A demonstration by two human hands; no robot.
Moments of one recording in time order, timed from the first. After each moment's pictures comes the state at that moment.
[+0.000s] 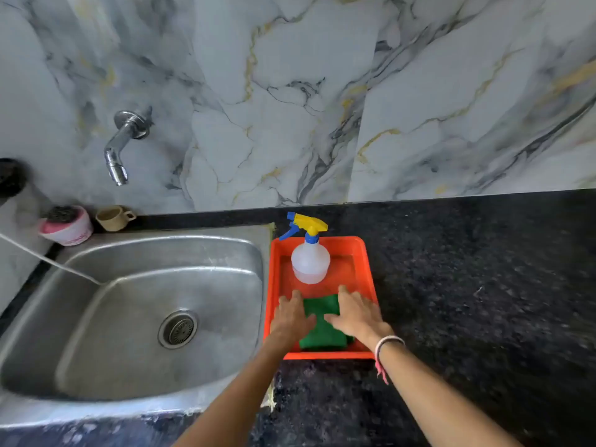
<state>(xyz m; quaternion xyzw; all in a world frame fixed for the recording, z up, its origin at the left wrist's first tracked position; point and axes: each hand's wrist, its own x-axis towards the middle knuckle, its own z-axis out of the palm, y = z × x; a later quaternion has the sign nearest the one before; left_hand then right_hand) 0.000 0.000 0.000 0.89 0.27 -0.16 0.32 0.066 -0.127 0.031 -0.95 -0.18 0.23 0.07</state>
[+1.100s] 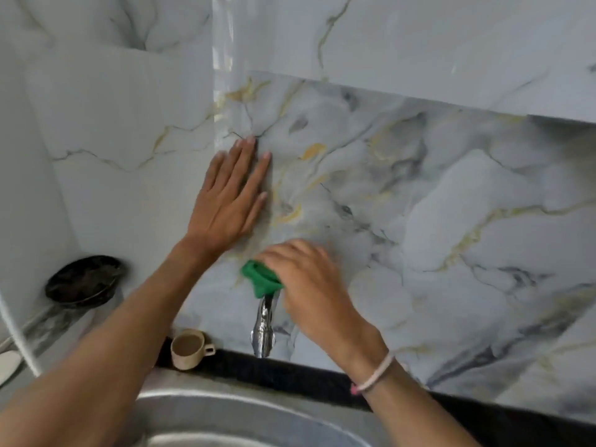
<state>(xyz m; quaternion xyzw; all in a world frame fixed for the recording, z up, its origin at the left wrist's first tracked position) 0.093 0.570 0.238 0.82 0.10 0.52 -0.20 0.104 0.346 0.253 -0.77 -0.59 -0.18 0.17</state>
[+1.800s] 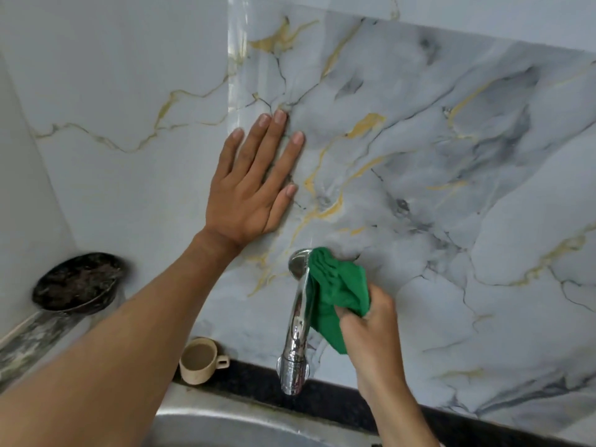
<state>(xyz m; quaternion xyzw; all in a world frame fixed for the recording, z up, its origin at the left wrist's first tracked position) 0.133 0.614 0.216 0.73 0.06 0.62 -0.27 0.138 0.359 0.171 -0.74 -0.25 0.03 0.62</state>
